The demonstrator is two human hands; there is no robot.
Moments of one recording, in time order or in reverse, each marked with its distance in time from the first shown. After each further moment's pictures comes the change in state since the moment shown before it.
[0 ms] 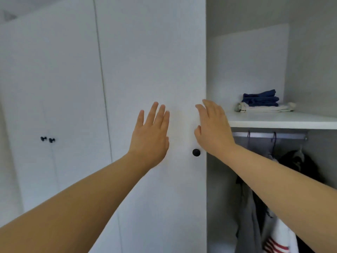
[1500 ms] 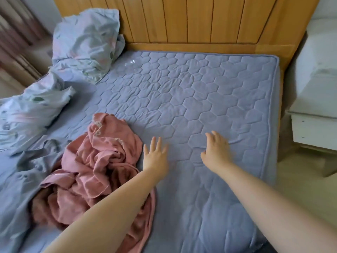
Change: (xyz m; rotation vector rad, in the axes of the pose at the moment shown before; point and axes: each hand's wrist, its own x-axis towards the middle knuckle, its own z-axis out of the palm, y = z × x) left_hand -1.160 0.048 -0.017 0.170 -1.334 -1.531; right_hand -0.841 -0.737 -0.091 0.961 -1.149 -1.094
